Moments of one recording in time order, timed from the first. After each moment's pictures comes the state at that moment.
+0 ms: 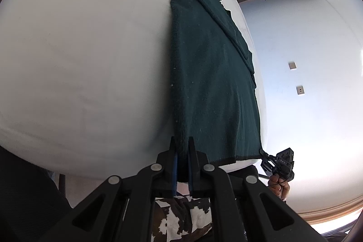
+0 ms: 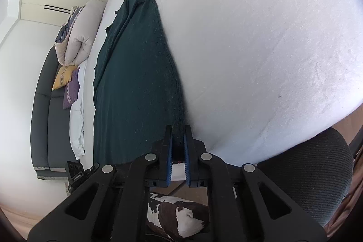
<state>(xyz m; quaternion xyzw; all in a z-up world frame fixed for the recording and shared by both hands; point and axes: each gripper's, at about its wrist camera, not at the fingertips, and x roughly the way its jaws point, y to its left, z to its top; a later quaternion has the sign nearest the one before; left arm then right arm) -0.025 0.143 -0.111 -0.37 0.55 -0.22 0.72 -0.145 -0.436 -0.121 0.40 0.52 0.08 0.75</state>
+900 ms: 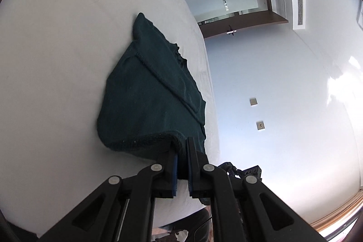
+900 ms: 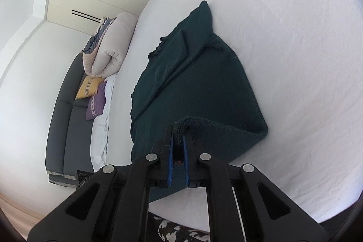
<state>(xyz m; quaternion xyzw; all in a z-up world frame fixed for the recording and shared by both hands) 0.063 0.158 -0.041 -0.48 0.42 -0.26 0.73 -0.010 -0.408 -0.034 0.41 0.44 0.14 0.79</state>
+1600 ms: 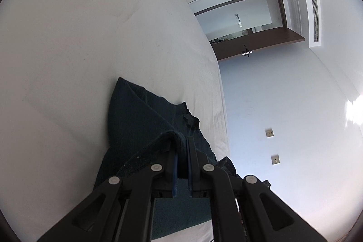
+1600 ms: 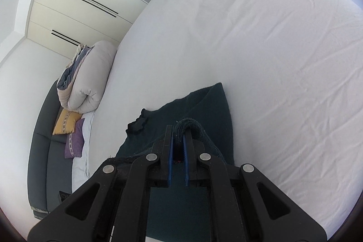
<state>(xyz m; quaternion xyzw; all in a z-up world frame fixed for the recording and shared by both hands) 0.285 0.152 -0.047 -0.48 0.41 -0.20 0.75 0.260 -0.430 -0.038 0.40 0.42 0.04 0.82</state>
